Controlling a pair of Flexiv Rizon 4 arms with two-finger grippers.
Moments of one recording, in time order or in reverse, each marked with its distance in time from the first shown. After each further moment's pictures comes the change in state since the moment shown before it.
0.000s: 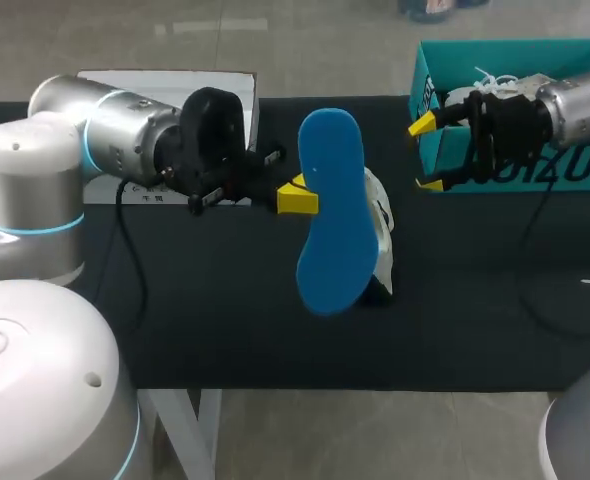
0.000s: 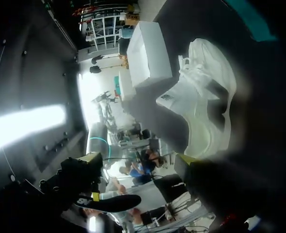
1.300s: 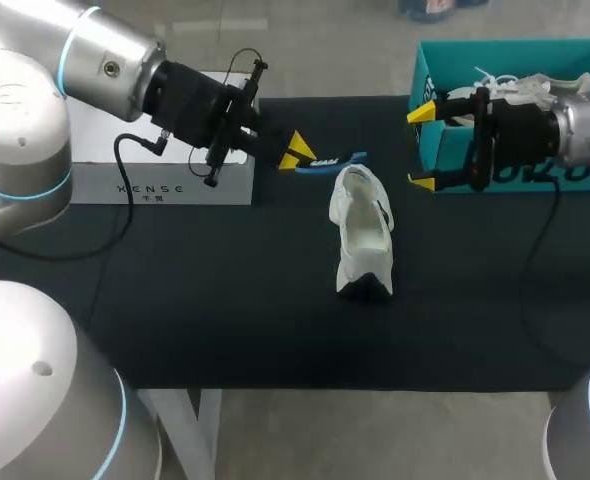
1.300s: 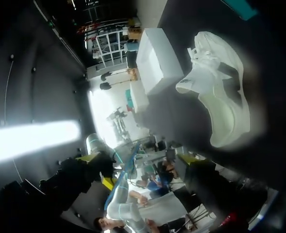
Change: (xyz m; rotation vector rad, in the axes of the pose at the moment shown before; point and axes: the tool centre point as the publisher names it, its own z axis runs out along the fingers) left arm -0.099 0.012 -0.071 -0.572 -0.120 1.051; right arm 0.042 -0.035 0.017 -0.141 0.128 0.085
